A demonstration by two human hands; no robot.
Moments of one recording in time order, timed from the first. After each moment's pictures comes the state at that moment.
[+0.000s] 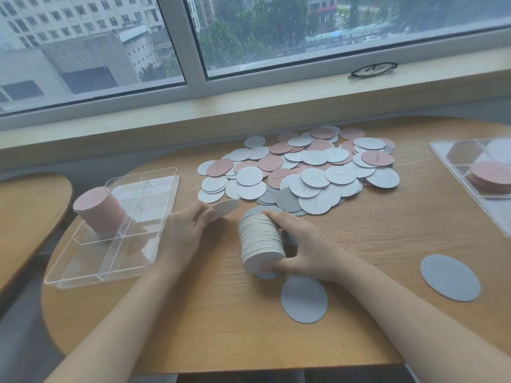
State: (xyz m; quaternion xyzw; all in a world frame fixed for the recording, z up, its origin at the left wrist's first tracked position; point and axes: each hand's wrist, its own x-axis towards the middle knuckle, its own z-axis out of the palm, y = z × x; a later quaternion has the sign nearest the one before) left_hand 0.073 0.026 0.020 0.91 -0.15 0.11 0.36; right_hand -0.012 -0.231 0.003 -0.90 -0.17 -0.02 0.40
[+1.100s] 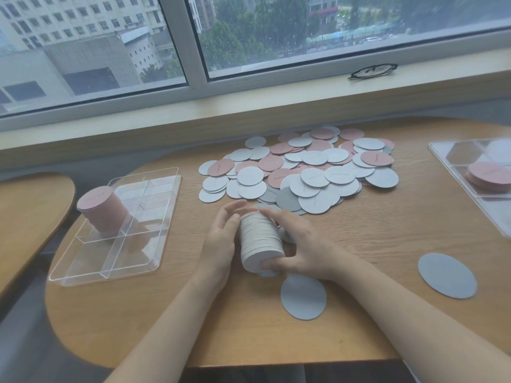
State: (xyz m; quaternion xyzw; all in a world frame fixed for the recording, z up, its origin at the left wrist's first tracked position) left_hand 0.026 -0.042 0.012 0.70 -0.05 -0.06 0.71; right_hand -0.014 -0.230 0.003 -0.89 -0.20 -0.05 0.40
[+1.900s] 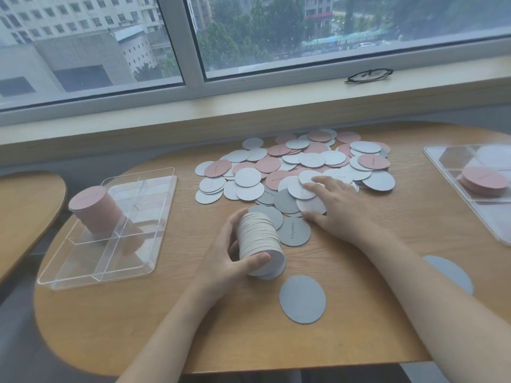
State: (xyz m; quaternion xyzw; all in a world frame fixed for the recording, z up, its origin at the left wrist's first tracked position) left_hand 0.003 -0.024 0.011 0.75 -0.19 -0.12 0.62; right_hand 0.032 -0.306 -0.001 -0.98 -0.01 -0.14 0.14
